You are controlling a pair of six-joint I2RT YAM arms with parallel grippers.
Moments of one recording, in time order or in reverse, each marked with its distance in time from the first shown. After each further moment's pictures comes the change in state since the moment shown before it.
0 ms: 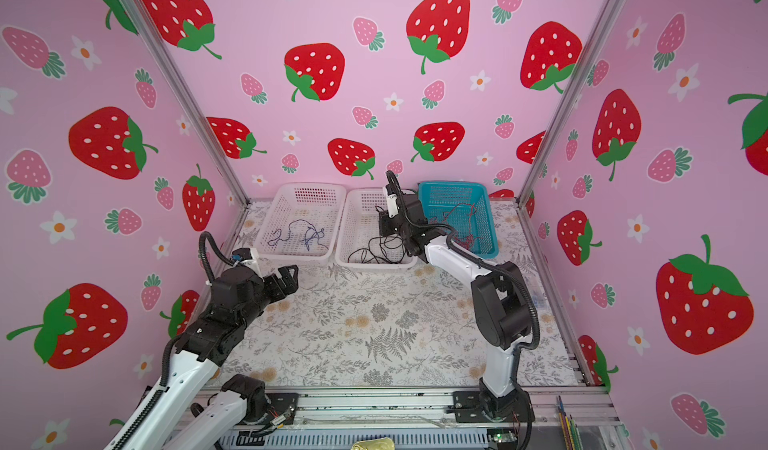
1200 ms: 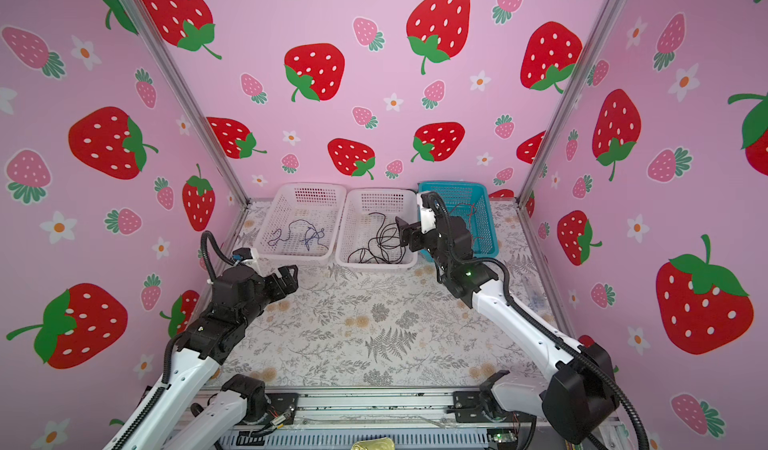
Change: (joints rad) left arm 0.009 0.016 -0.001 0.000 -0.004 -0.006; right arm 0.007 -0.649 -0.453 0.044 0.227 -0.119
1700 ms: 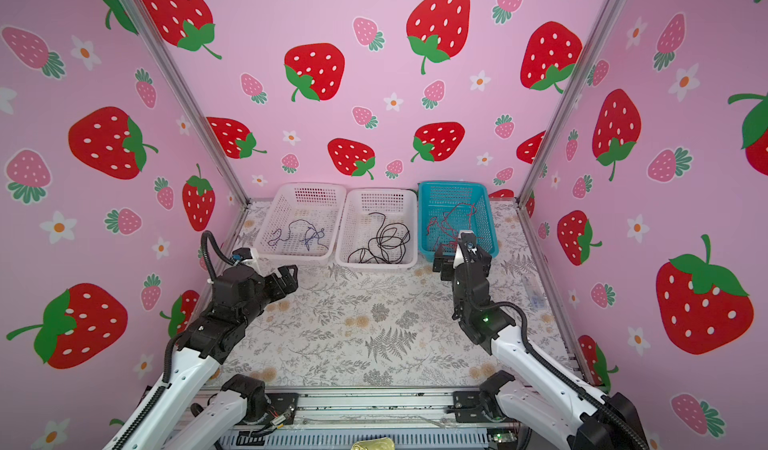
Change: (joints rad) left arm 0.003 0.000 0.000 0.000 0.000 -0.004; right arm -0.002 -0.282 -0.478 0.148 0.538 -0.004
